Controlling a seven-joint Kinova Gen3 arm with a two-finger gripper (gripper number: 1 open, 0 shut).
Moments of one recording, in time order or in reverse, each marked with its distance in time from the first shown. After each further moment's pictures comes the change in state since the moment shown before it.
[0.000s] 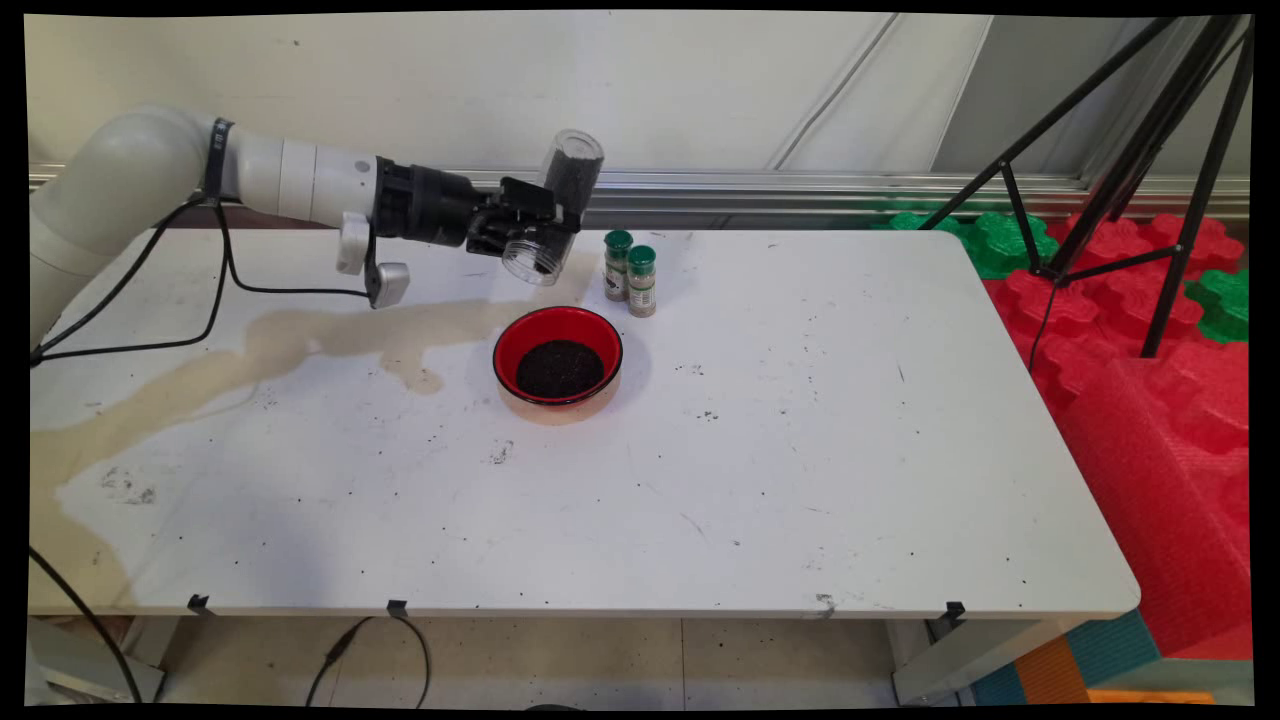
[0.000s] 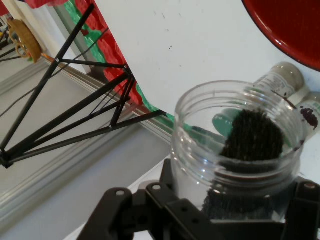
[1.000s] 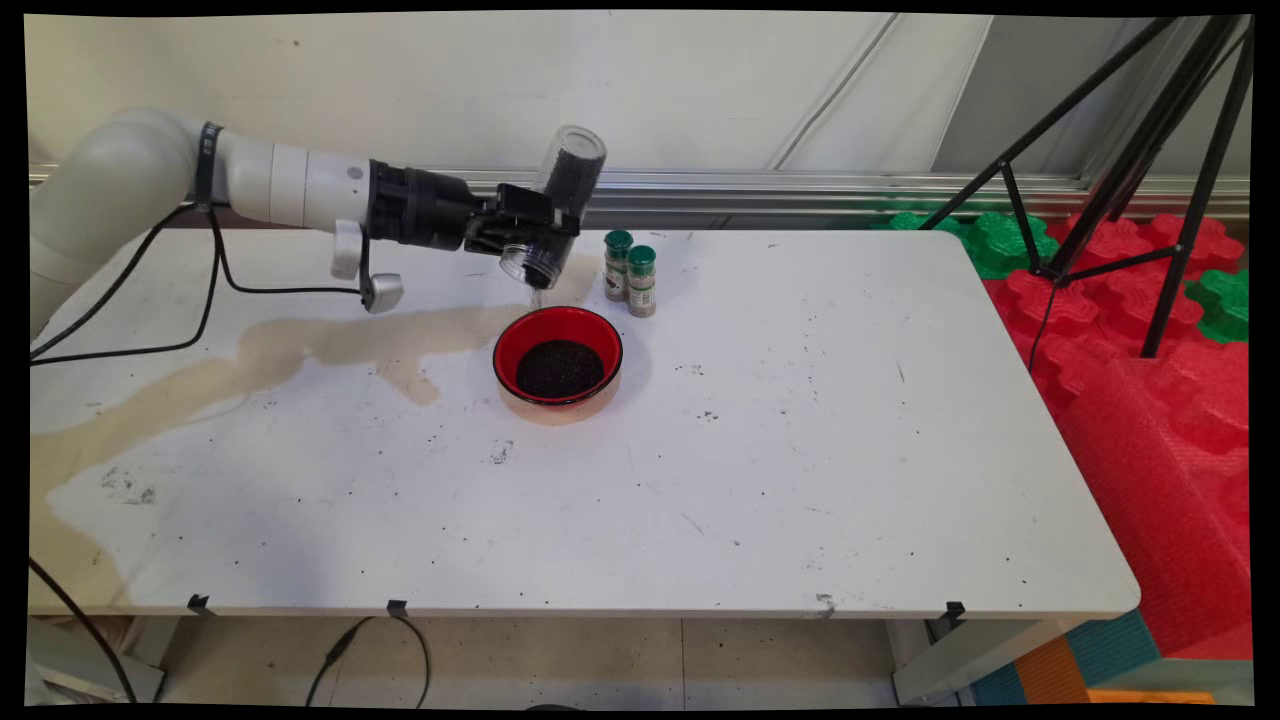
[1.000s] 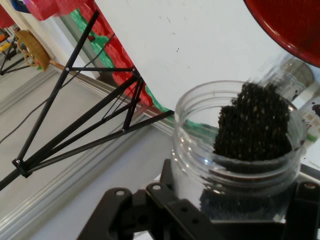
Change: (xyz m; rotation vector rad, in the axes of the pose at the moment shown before) arm 0.011 -0.008 -0.006 0.014 -0.012 0.077
